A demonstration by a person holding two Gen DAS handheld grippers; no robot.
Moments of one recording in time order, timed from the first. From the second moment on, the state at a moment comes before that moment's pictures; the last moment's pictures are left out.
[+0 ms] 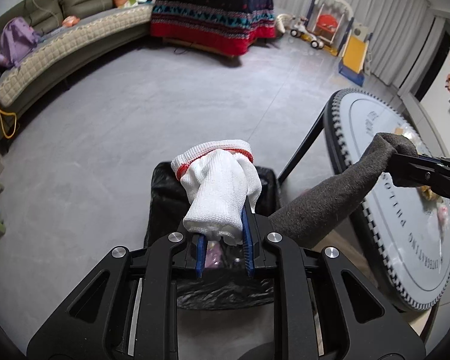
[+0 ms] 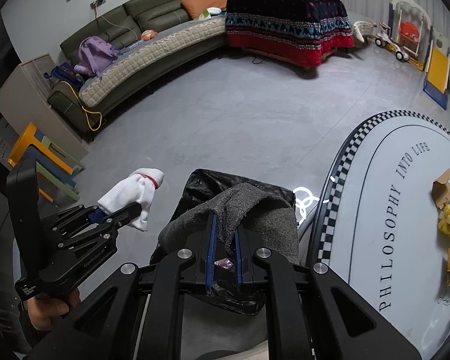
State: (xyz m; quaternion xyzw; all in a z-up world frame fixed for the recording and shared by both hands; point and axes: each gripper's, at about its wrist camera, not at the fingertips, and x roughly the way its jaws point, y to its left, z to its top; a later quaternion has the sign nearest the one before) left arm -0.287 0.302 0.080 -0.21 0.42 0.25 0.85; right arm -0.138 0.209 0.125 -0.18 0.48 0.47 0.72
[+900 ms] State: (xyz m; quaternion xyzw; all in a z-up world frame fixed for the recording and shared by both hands) left arm -0.242 0.290 0.076 -0.18 0.44 0.26 0.84; right arm -0.096 0.160 0.119 -0.15 0.49 0.42 0.75
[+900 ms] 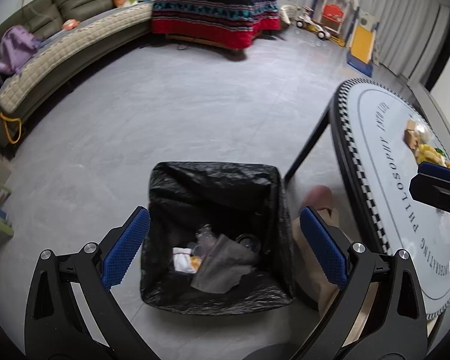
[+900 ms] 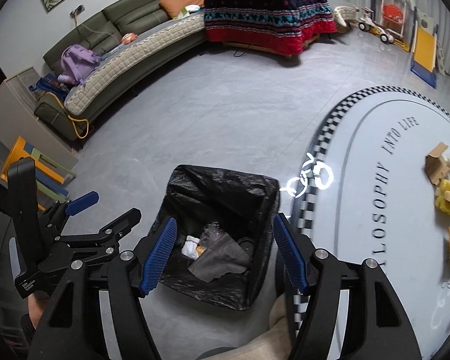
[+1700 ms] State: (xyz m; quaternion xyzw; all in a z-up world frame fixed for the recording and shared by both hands) left arm -0.025 0.122 0.090 -0.04 0.48 0.07 0.87; right arm 0.082 -0.081 0.106 -0.03 0.53 0.17 0.83
